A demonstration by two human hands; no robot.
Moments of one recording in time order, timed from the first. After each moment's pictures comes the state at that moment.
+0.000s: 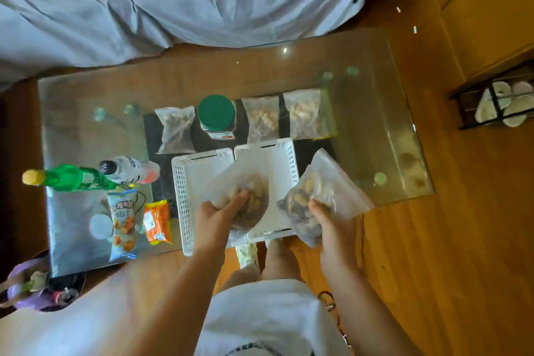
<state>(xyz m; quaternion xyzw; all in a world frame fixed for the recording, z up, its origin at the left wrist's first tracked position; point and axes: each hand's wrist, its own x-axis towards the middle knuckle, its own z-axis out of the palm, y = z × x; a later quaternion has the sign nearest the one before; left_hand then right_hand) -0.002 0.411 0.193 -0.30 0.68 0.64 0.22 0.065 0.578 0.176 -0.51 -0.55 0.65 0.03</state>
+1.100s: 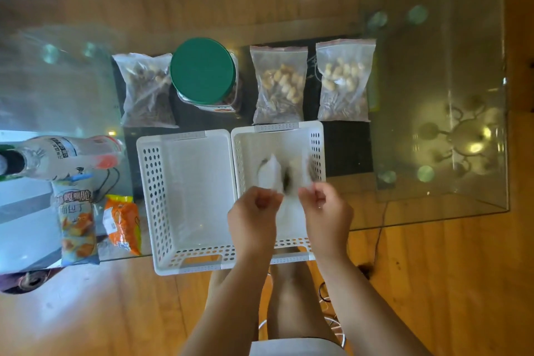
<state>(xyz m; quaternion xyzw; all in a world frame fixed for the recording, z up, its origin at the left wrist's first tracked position) -0.030 0.476 0.047 -0.31 0.80 0.44 0.27 -0.003 0.570 0.032 -0.35 -0.82 0.46 -0.07</state>
